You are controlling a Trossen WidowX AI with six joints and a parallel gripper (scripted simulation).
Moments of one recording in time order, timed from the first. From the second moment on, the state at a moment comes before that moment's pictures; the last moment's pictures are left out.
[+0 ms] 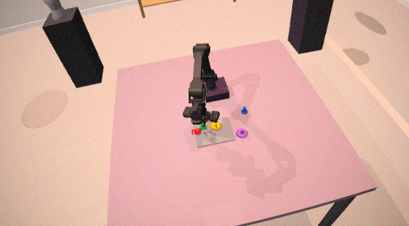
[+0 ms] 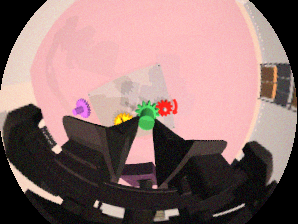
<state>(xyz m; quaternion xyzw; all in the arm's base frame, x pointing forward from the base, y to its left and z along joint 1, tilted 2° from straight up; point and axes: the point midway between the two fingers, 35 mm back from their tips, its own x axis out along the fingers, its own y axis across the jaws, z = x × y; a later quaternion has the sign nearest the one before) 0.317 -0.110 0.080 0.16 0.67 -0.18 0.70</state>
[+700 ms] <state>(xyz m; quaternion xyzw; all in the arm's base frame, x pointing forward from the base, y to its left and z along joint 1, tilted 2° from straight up) 0.318 -0.110 0.072 0.11 0.68 -0.13 0.71</state>
